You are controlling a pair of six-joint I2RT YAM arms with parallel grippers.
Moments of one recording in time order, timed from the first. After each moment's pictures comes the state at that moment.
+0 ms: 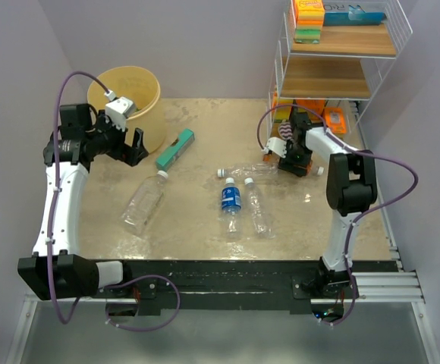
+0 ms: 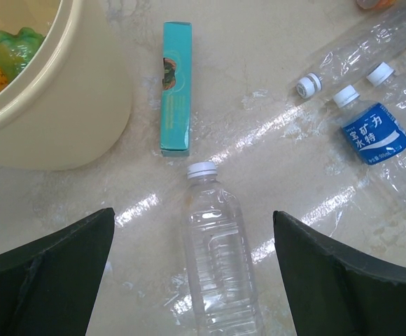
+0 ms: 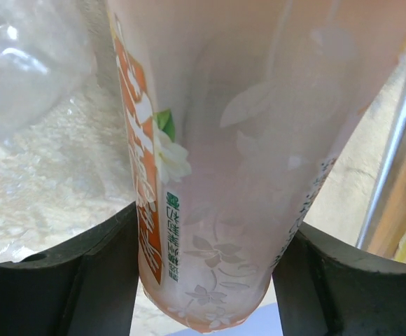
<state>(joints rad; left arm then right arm) 0.10 1.28 1.39 -0.83 0.55 0.39 0.14 2.05 1.53 -0.81 0.03 -1.15</state>
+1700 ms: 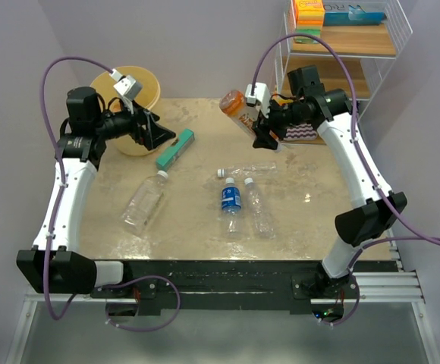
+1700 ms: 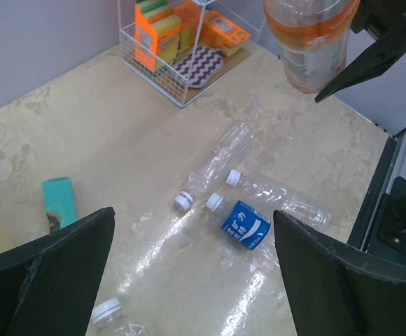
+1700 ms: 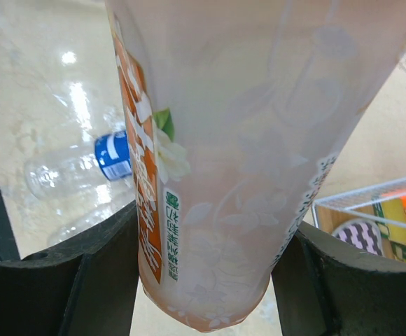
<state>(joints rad) 0.01 1.30 1.41 -0.46 0.93 0.06 0.34 1.73 2.01 -1.17 -0.58 -0.79</state>
